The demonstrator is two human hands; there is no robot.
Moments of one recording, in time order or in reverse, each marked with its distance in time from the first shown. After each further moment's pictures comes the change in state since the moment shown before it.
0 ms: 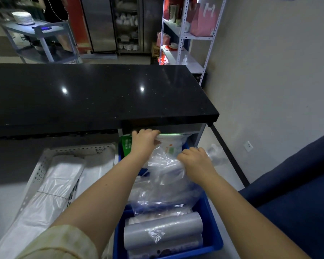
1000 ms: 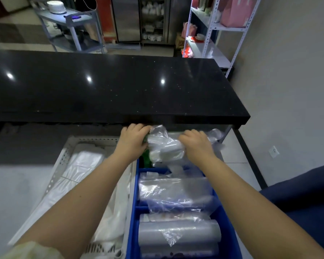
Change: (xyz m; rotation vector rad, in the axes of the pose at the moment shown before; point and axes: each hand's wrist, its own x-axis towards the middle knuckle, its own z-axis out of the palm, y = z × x) left_hand -0.052 -0.082 -0.044 0.090 0.104 0.025; right_hand 0.083 -0.022 0.018 0.056 0.091 -0.082
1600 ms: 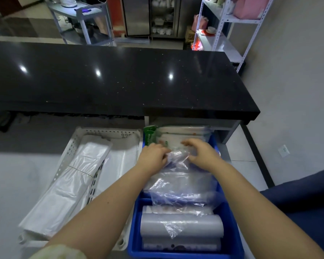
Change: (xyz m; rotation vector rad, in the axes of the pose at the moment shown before) left_hand -0.034 0.052 0.047 -0.136 -0.324 -0.056; right_hand -0.027 0.019 0.035 0.612 -0.232 0.191
